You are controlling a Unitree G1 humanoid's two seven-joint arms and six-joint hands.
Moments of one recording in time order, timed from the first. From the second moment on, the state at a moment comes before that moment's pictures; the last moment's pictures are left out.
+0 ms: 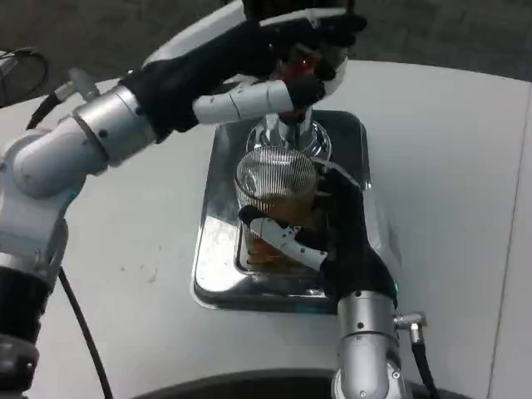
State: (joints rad) left arm -1.03 0.51 -0.05 0.57 0.02 -0.52 -0.65; right arm -0.52 0.10 0.27 0.28 -0.41 0.09 -0.50
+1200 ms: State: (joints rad) left arm -0.92 0.50 0.08 0.34 -0.04 -0.42 -0.60; right arm -0.34 0.09 0.25 0.07 -0.41 0.11 -0.49
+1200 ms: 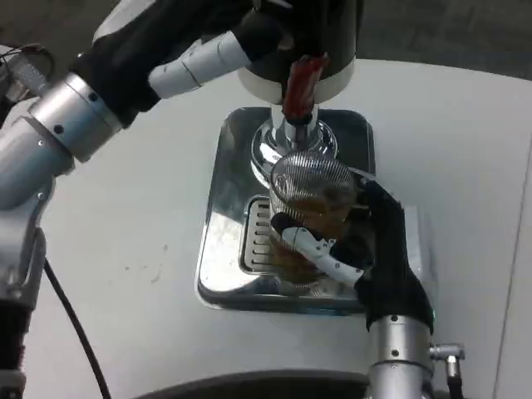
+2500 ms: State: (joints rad) left arm -0.60 0.57 0.28 0.04 -0.15 -0.26 -0.49; right arm -0.04 0.05 0.23 -0.28 -0.50 0.15 -0.33
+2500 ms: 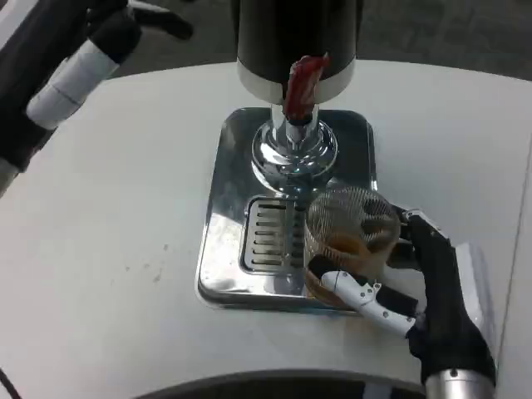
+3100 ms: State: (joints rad) left arm -0.24 0.57 0.38 -0.16 -0.15 -0.19 -0.43; right arm -0.03 0.02 0.20 -0.32 -0.51 0.15 -0.26
